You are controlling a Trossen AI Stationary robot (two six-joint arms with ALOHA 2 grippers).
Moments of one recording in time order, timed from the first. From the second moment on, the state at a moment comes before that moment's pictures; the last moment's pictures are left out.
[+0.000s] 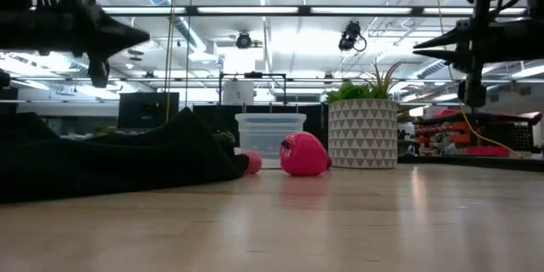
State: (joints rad) left arm 0.10 0.01 0.01 0.17 -0.24 -0.60; right arm -0.02 0.11 0.01 0.13 0.24 1.15
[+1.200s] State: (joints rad) left arm 0.11 0.98 1.31 -0.61 -0.45 0.02; right arm -0.29 0.85 1.34 -0.83 0.23 0.22
